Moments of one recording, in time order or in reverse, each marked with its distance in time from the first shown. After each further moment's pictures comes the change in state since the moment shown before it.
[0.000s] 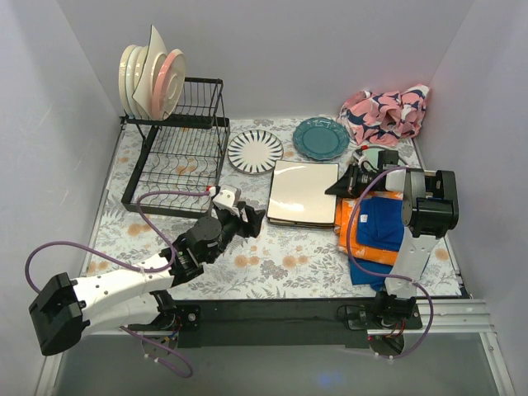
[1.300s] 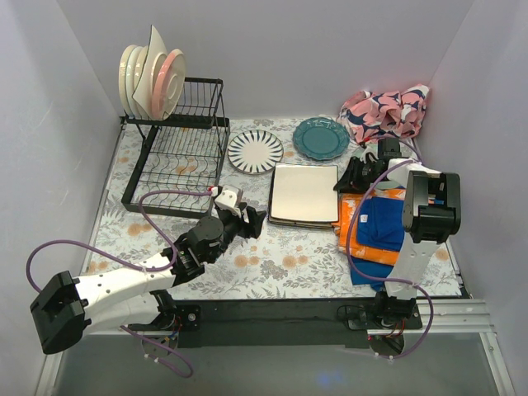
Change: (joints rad) left arm 0.000 0.016 0.000 -0.002 0.011 0.000; right arm 0.016 -0.064 0.131 -0.282 0.417 -0.119
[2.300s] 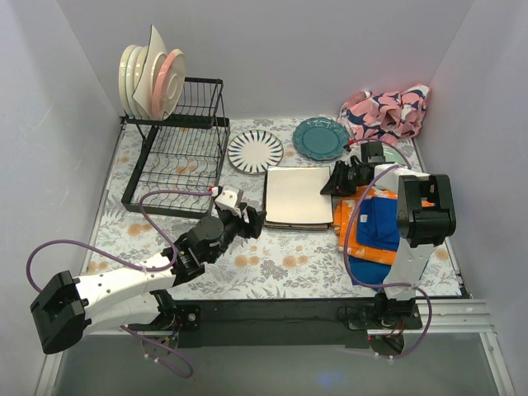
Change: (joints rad) left arm 0.000 0.004 0.000 -0.001 0.000 0.000; right arm 0.123 -0.040 -0.084 0.110 0.053 0.049
